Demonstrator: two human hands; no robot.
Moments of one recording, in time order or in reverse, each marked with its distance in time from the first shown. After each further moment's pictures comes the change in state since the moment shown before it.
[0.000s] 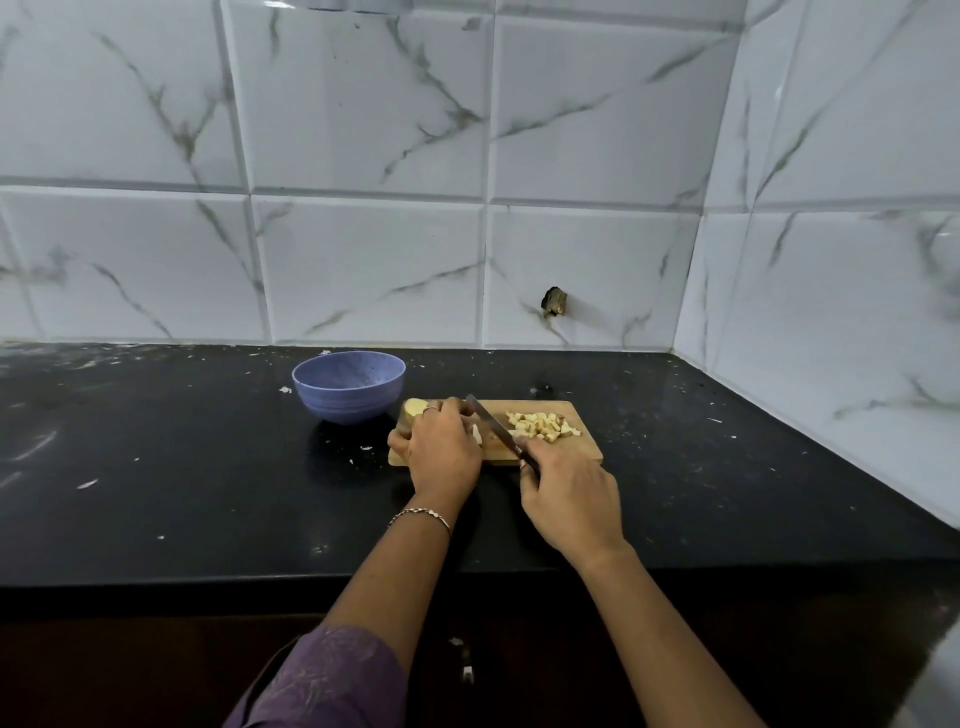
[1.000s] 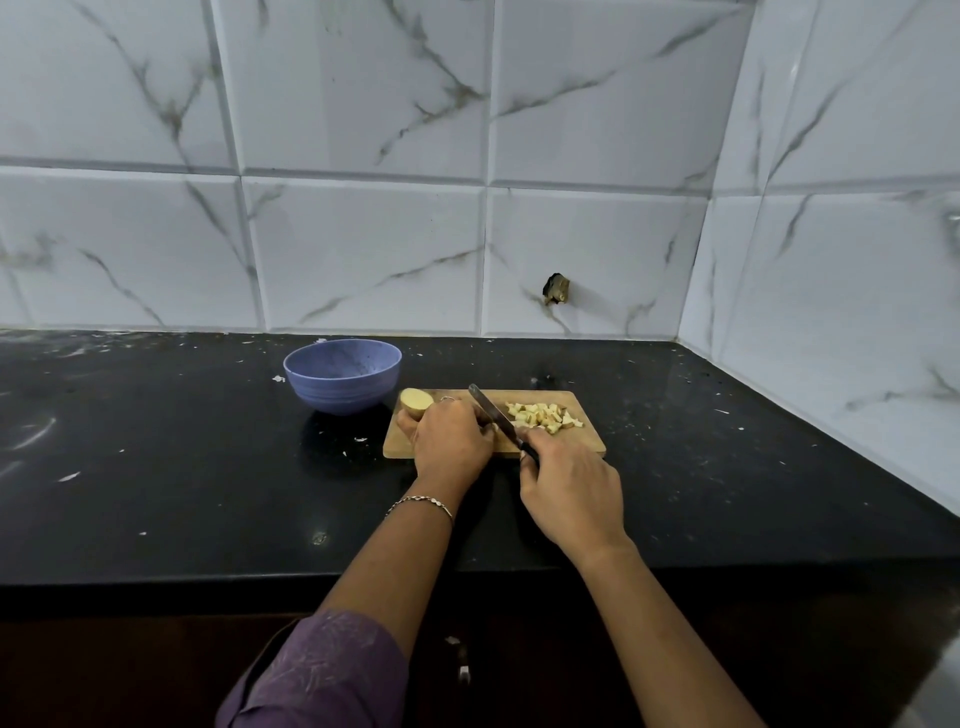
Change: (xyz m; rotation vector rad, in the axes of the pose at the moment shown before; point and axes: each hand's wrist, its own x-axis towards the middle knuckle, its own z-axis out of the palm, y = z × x) left_hand 0.012 0.004 0.014 0.118 -0.094 0.091; right_hand 0.004 0.002 0.004 -0.020 -0.016 0.029
